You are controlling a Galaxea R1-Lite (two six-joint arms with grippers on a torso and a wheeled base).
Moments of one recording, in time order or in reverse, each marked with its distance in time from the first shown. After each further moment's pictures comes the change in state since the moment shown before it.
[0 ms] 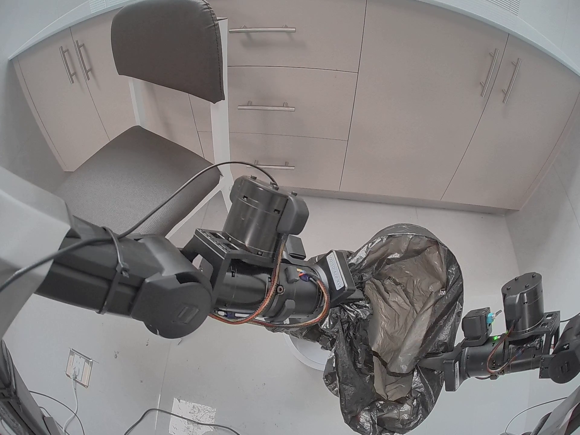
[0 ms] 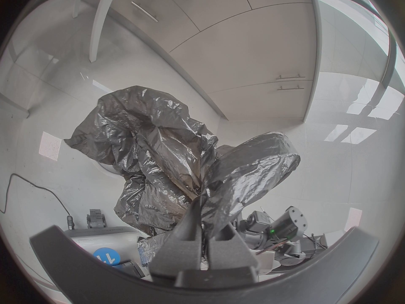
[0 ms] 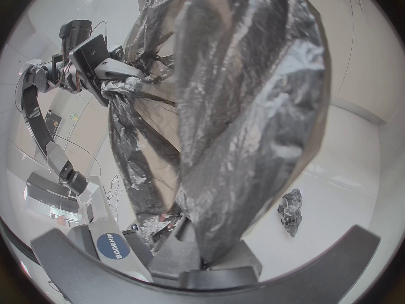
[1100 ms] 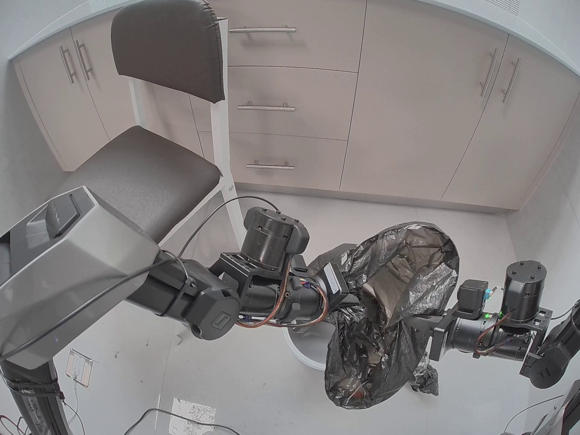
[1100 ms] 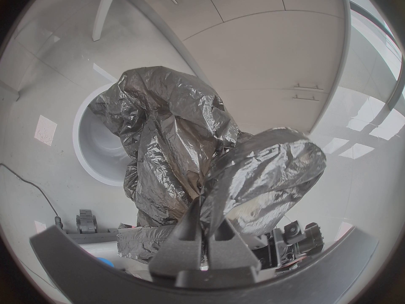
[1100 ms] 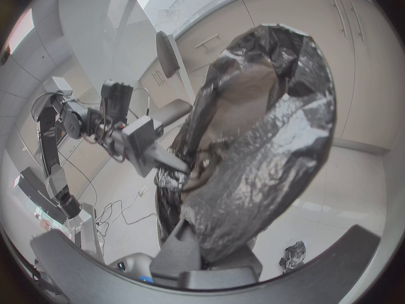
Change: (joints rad) left arm 0.066 0.202 -0.009 -0.197 -0.092 -0.071; right arm -0.014 0.169 0.040 -0.557 0.008 0.004
